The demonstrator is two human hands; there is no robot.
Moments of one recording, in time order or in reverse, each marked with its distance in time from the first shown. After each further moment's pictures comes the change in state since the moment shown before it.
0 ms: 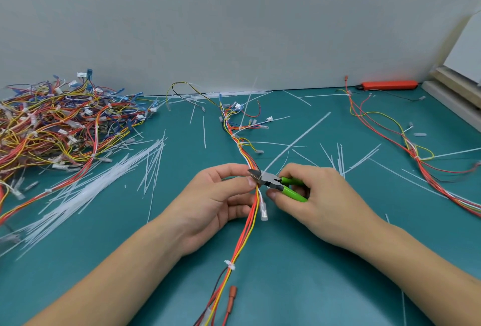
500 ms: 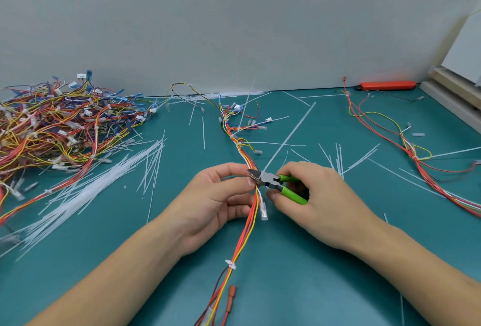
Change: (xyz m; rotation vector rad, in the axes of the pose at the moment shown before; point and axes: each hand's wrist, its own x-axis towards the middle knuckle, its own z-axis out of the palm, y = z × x) left_hand -0.001 0.001 0.002 -0.008 -0.021 0.019; right_hand -0.003 0.000 0.000 -0.022 0.022 -0.037
